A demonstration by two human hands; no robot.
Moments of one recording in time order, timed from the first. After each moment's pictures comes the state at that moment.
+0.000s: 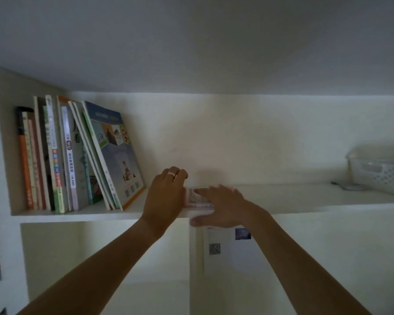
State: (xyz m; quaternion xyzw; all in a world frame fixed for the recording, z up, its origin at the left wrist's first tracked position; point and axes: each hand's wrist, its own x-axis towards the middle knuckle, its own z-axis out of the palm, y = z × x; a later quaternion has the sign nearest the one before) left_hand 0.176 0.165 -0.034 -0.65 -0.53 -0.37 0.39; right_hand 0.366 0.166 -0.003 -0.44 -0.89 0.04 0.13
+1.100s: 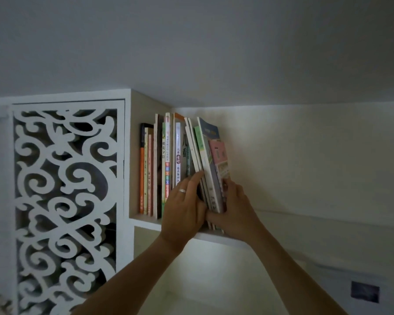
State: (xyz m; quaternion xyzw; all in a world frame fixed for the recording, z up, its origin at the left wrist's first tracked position) left_hand 0.008 0.116 -0.041 -0.57 -0.50 -0.52 0.39; right_hand 0.140 0.211 -0.024 -0.27 -0.86 0.16 0.41
